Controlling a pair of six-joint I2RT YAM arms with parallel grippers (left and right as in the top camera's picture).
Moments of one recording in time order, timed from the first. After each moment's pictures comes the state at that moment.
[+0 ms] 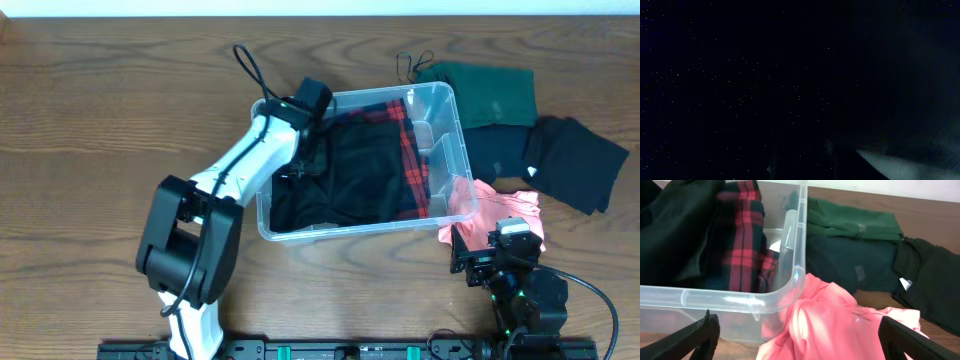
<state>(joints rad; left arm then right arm) -0.44 1.97 1.45 -0.92 0.03 -0.44 0.02 0.01 0.14 -0.51 -0.11 -0.05</state>
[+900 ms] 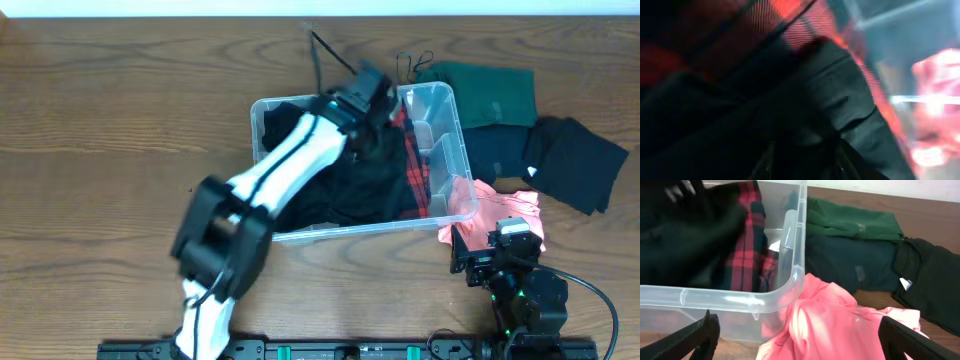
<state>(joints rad) -0.63 2.10 1.65 -0.72 0.27 -0.19 0.02 0.01 0.14 -0.51 -0.11 -0.05</state>
